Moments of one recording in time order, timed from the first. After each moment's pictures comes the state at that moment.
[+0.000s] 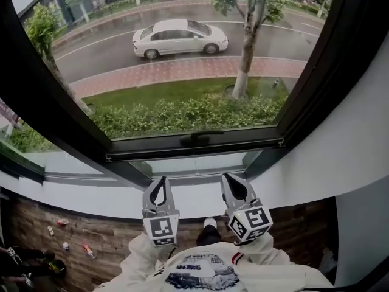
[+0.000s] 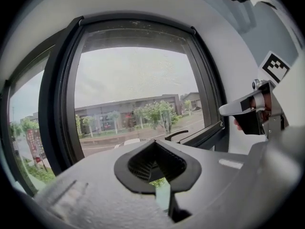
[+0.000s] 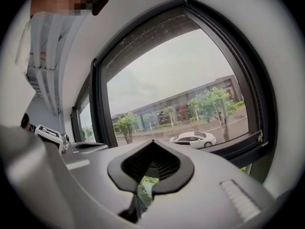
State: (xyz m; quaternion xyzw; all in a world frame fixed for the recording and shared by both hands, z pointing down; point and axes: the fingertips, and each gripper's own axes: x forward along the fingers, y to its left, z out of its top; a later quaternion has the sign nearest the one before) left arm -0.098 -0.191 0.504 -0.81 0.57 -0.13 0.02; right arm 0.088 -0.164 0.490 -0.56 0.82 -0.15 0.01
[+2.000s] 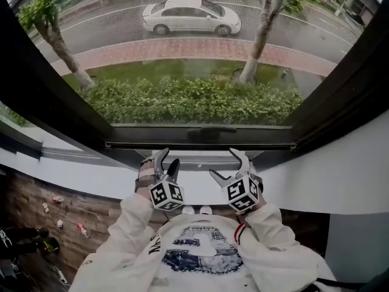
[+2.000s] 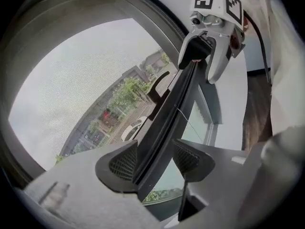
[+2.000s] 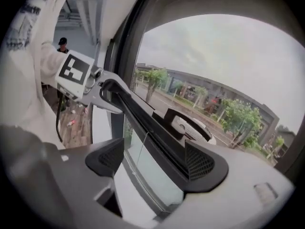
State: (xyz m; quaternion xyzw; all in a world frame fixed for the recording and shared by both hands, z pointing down) left arm -0.089 -0.279 0.625 -0.78 0.40 -0.45 0.17; right arm 0.056 -0.244 0.618 -0.38 0.85 -0.01 -0.36
